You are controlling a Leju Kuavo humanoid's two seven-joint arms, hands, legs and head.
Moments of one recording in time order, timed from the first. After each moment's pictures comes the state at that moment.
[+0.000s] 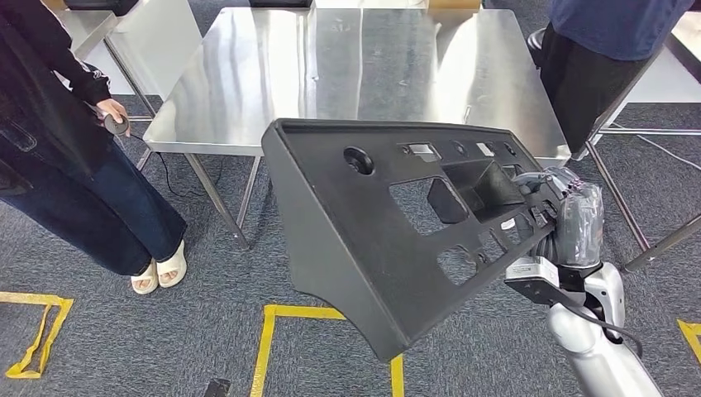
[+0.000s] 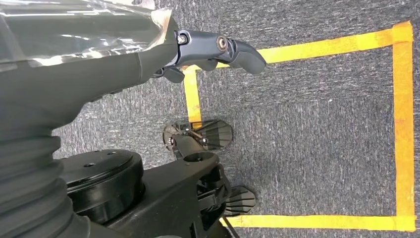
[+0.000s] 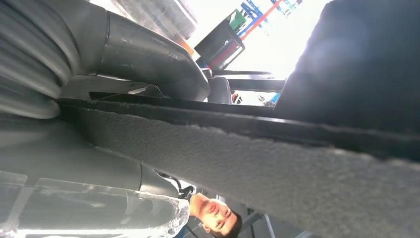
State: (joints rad) left arm -0.13 0.00 -0.60 -0.25 0.55 0.27 -0.38; right arm -0.25 -0.43 0.27 -1.65 0.51 -0.54 -0.32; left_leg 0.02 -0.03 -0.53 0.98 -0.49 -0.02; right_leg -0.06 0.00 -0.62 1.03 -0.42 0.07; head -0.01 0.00
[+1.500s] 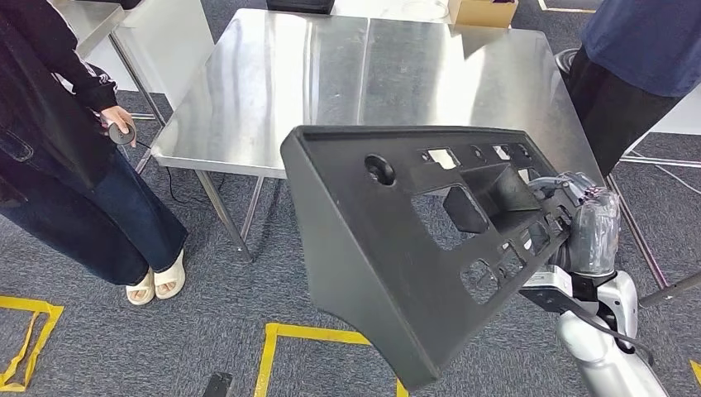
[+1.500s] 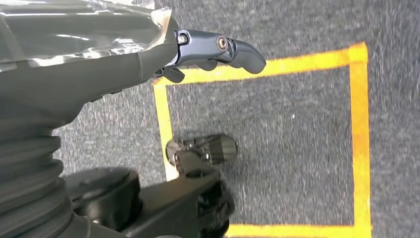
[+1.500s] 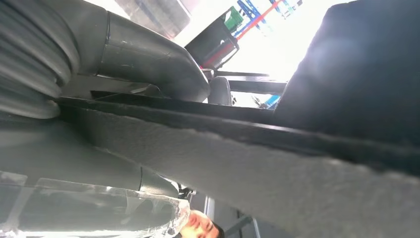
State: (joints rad) left arm -0.14 0.00 -0.60 -0.25 0.52 0.27 -0.37; right arm -0.21 -0.45 0.24 -1.67 0.51 -0.56 -0.32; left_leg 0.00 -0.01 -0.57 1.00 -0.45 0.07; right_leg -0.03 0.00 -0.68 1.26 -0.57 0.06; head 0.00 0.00
